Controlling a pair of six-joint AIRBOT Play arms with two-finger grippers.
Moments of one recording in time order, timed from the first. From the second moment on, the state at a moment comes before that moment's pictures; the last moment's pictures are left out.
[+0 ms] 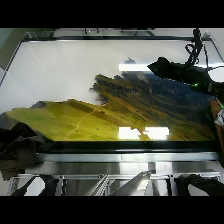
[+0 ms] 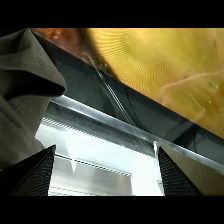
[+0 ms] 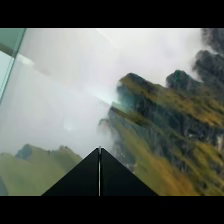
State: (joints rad) left arm 0.65 -1.01 0.74 -1.85 1.44 1.69; right arm 0.11 -1.20 1.07 -0.51 0.66 1.15
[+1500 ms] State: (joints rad) left arm 0.37 -1.33 0.95 -1.62 1.29 1.67; right arm 0.11 -1.20 1.07 -0.52 0.66 1.15
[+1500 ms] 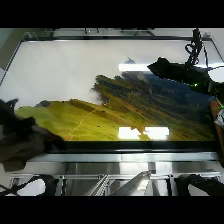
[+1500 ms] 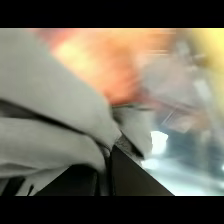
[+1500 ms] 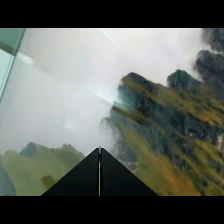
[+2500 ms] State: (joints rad) left arm -0.36 -1.85 1.67 -2.30 1.39 1.91; right arm -0.08 -1.19 1.07 -0.52 0.83 1.15
